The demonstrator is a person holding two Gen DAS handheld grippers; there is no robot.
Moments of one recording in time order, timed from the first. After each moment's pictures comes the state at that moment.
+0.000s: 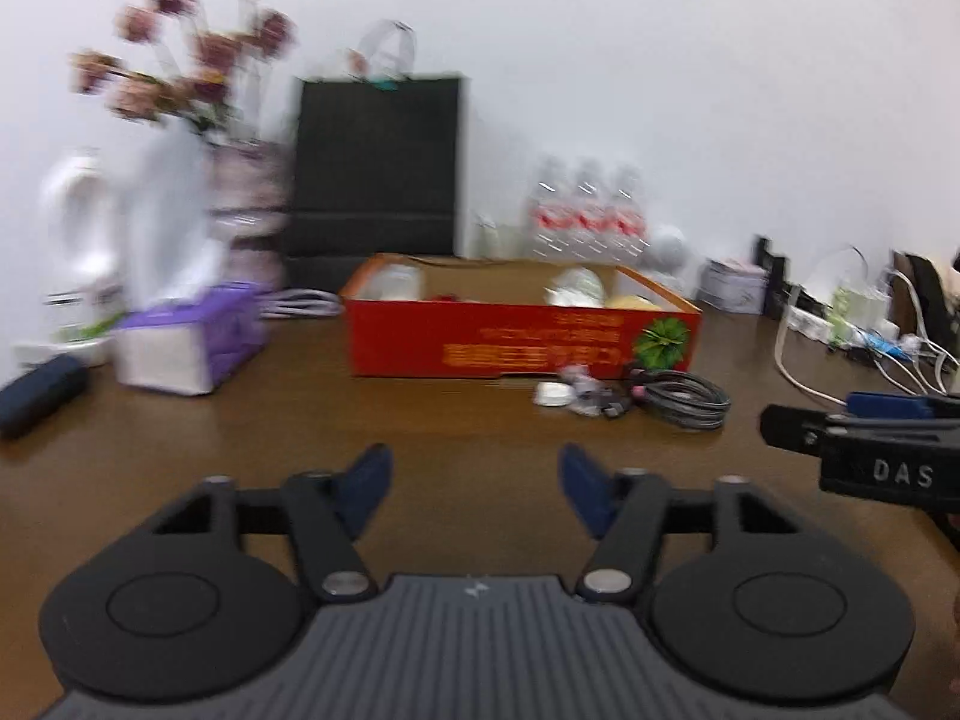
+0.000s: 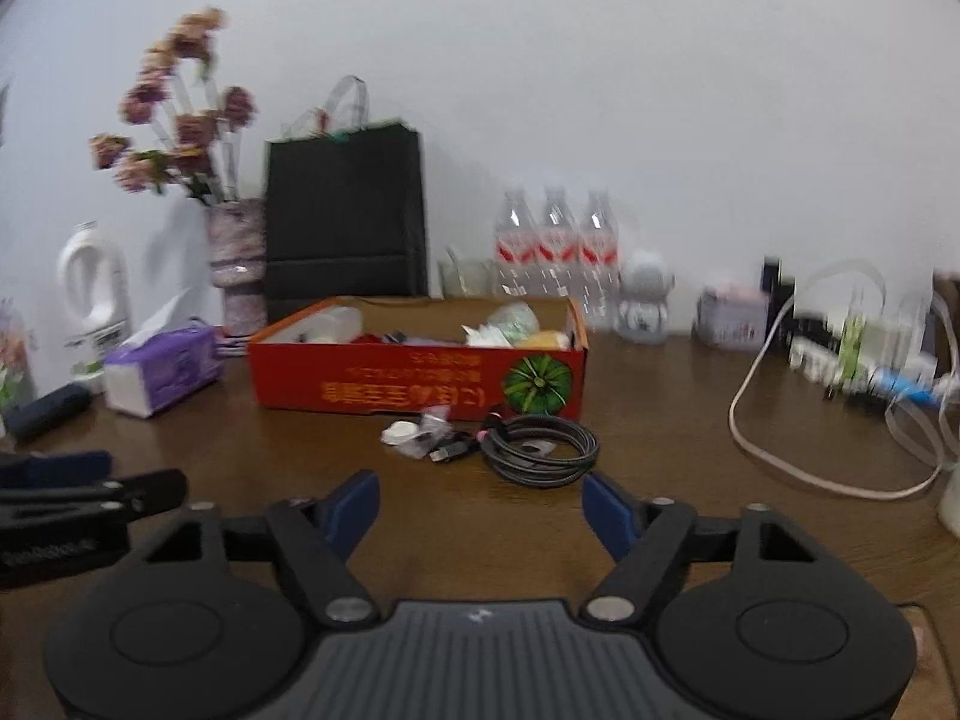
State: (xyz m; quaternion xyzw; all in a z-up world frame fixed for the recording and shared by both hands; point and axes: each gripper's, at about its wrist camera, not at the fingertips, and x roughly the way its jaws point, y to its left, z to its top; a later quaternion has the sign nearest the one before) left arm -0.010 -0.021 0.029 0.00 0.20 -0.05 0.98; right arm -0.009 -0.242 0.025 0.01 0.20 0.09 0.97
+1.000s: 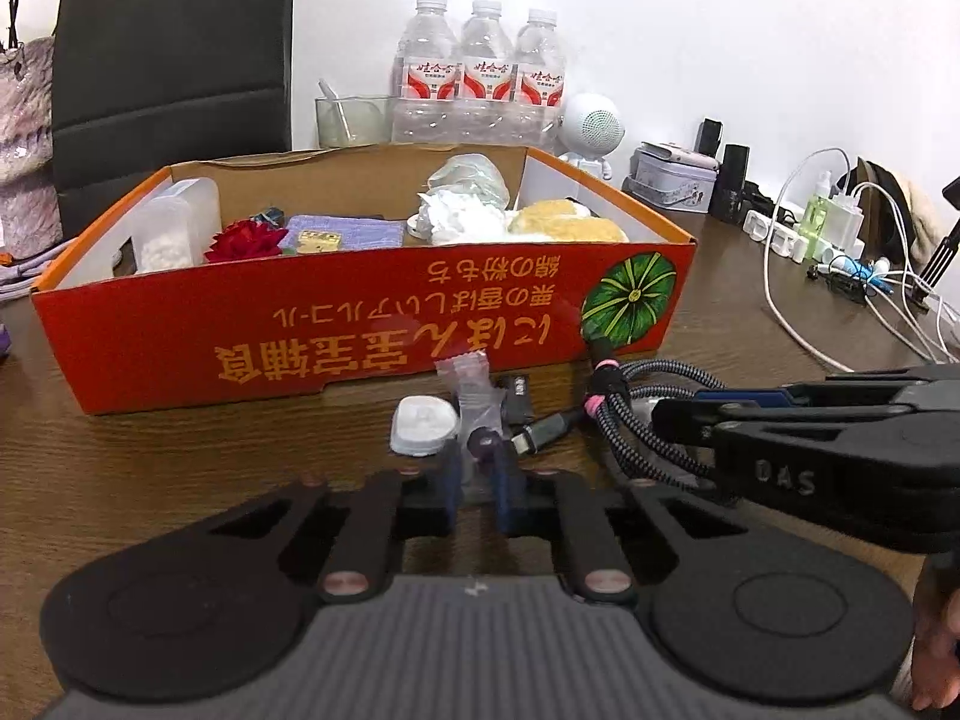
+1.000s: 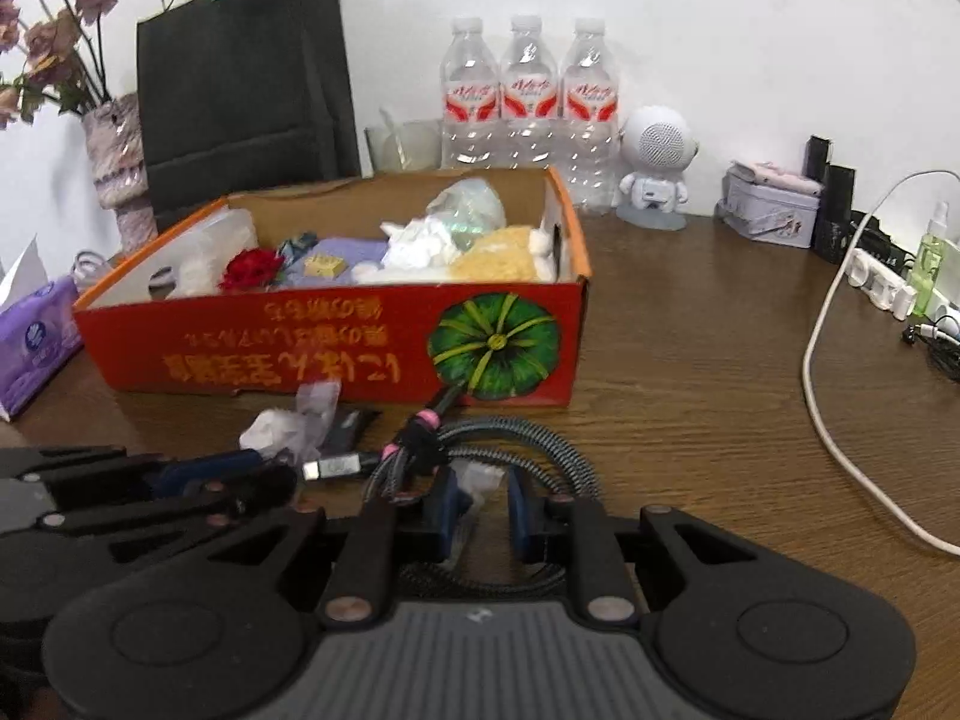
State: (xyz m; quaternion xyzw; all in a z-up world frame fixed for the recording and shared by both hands) left arm 0.167 -0.073 -0.006 0.02 0.32 -0.15 0.94; right arm 0.162 -0.234 -0.010 0.00 0.34 0.07 0.94
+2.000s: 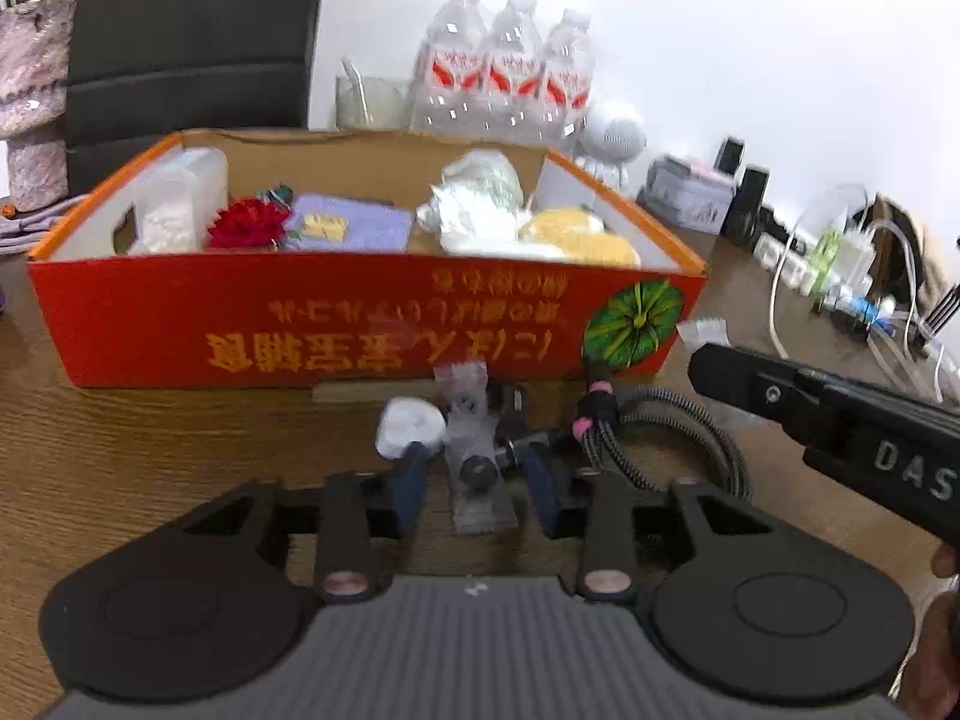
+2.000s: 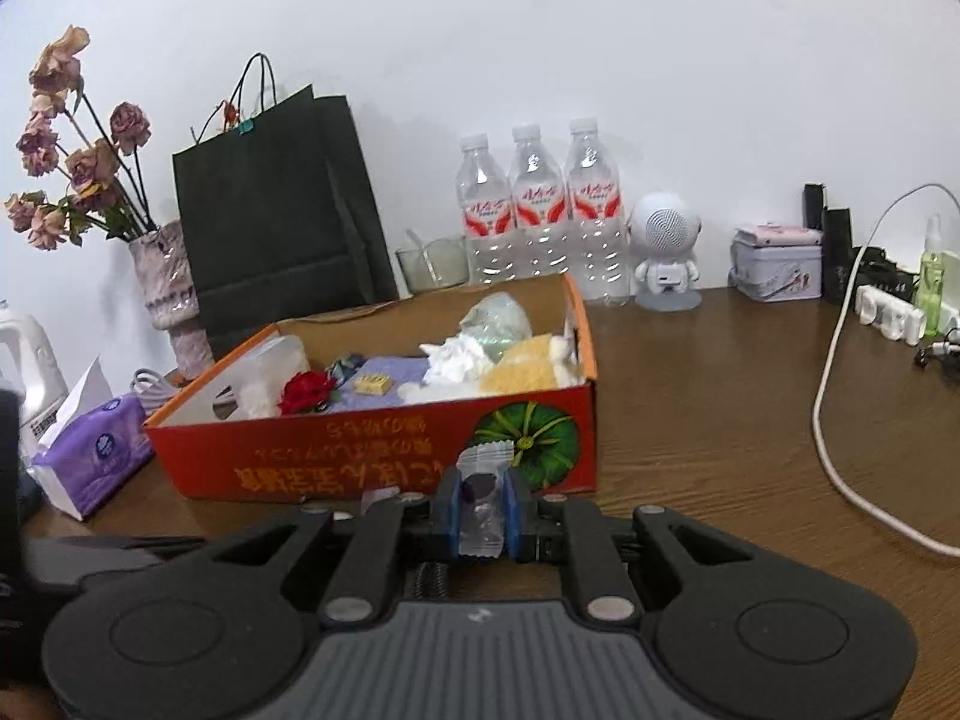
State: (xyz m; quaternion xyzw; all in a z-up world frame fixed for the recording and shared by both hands) left arm 0.179 -0.077 -0.002 -0.03 0.34 -0.14 0.93; right arm 0.139 -0.253 0.014 0.08 0.24 0.11 0.96
